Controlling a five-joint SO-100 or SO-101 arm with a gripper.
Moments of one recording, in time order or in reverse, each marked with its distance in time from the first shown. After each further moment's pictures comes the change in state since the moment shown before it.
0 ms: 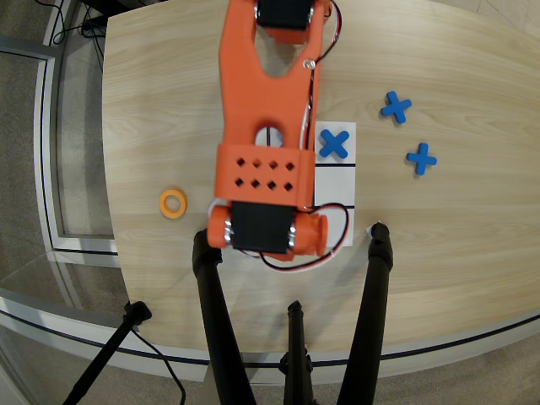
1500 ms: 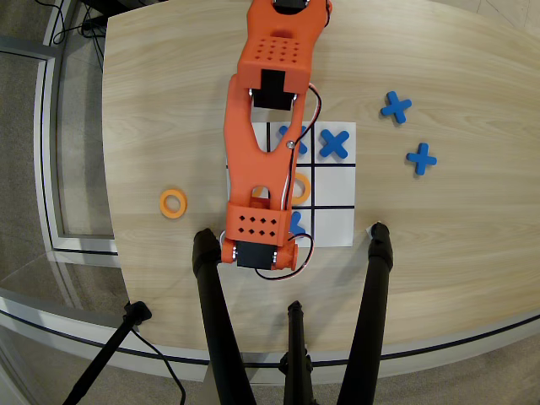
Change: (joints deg) arm 2.3 -31.8 -20.6 -11.0 2.6
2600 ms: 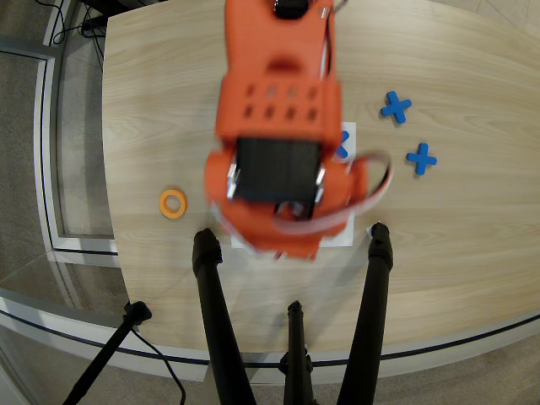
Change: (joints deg) arm -5.2 57.3 38.3 3.9 -8.5
